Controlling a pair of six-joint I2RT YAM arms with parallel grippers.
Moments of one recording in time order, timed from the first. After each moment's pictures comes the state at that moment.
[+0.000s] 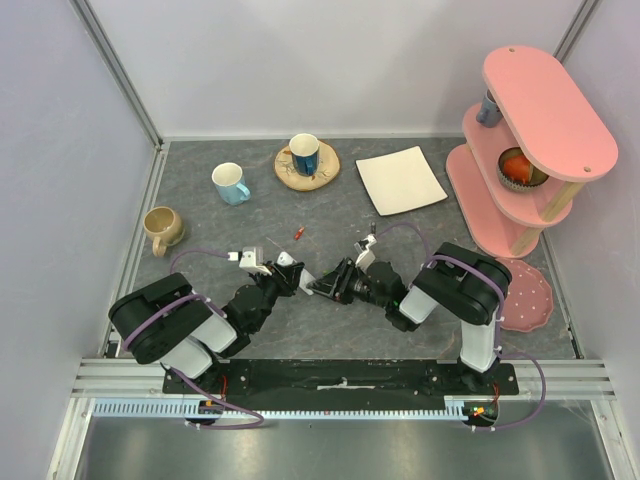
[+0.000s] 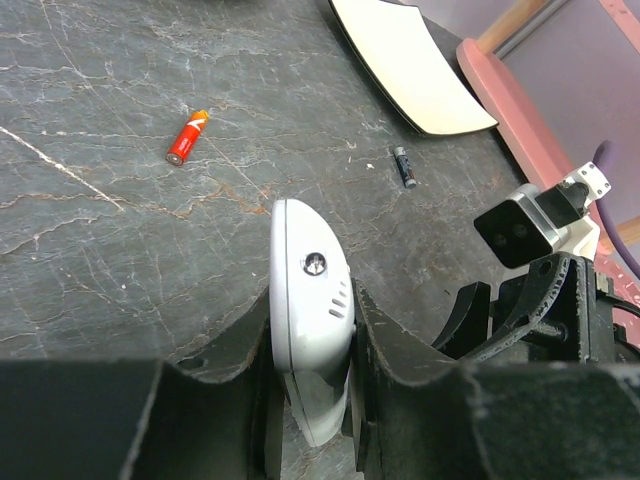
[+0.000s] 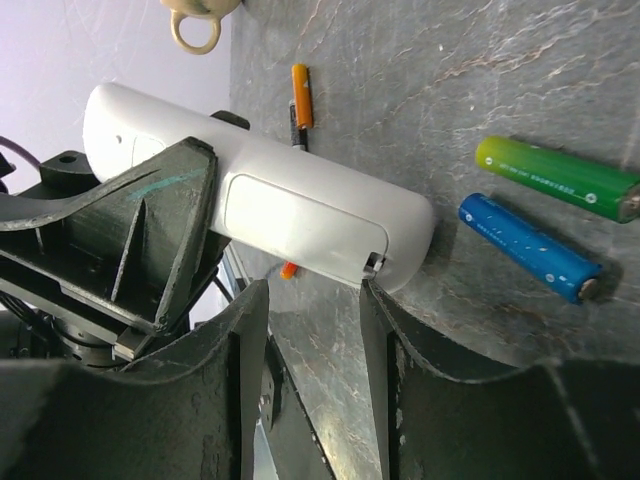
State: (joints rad) left arm -0.84 1.53 0.06 1.38 -0.43 -0.65; right arm 0.86 1.91 0.43 1.22 -0.19 1.23
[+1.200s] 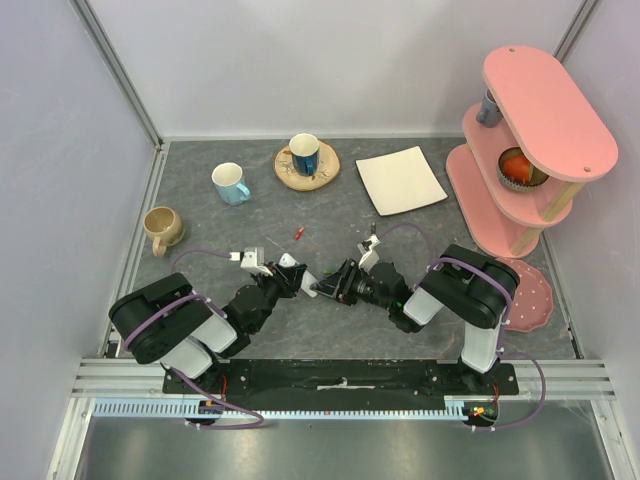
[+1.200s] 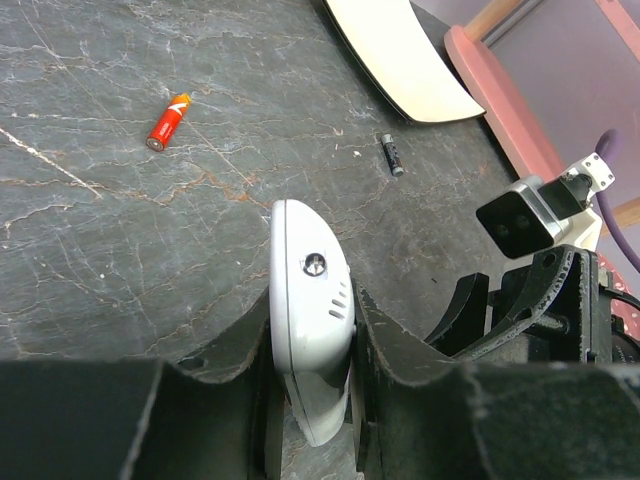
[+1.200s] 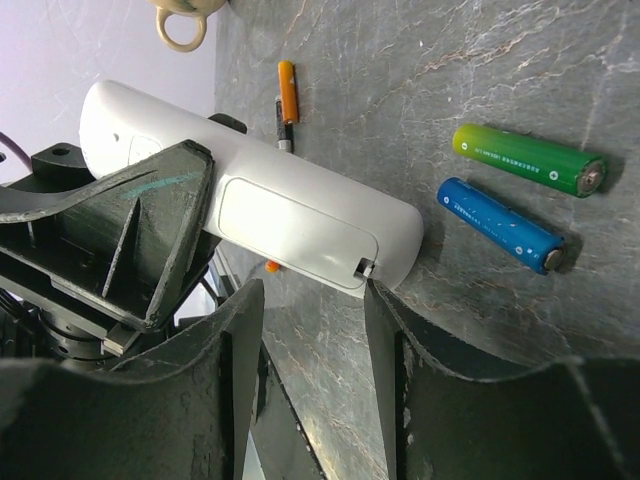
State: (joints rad) left arm -0.85 1.53 0.06 1.38 -0.41 -0.67; right arm 0.86 1.87 0.40 1.19 -0.18 1.19
